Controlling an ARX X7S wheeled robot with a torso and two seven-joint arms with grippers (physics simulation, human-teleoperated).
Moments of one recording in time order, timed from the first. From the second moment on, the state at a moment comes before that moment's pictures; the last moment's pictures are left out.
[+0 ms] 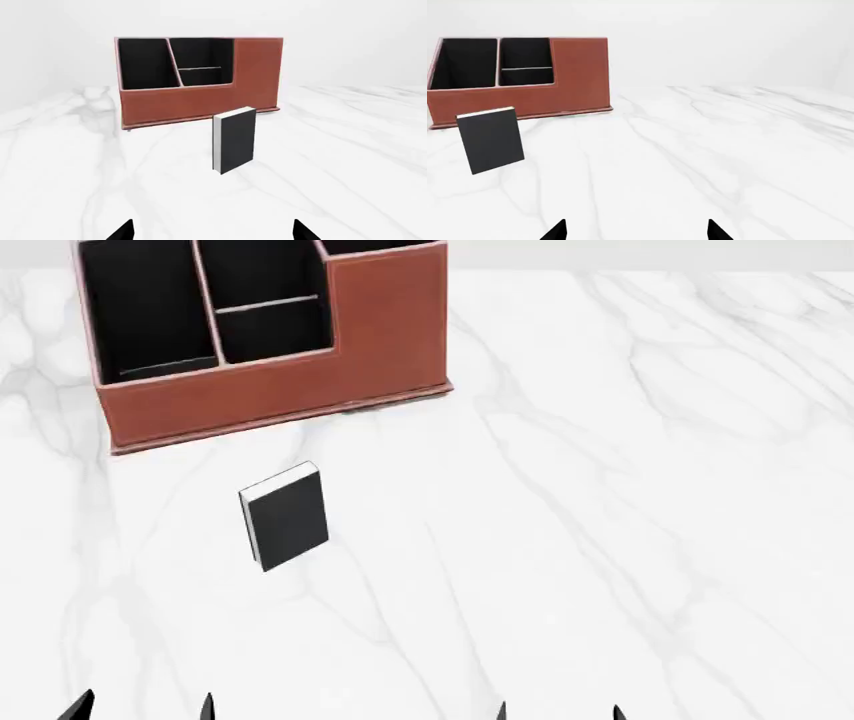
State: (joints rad) left arm 0.00 0.00 0.00 0.00 0.00 0.00 0.00; right arm 0.00 0.00 0.00 0.00 0.00 0.00 0.00
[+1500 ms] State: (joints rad) left arm -0.05 -0.17 -0.26 0.46 -0.29 -0.27 -0.19; right arm 0.01 0.13 -0.13 -0.12 0.03 0.10 0.16
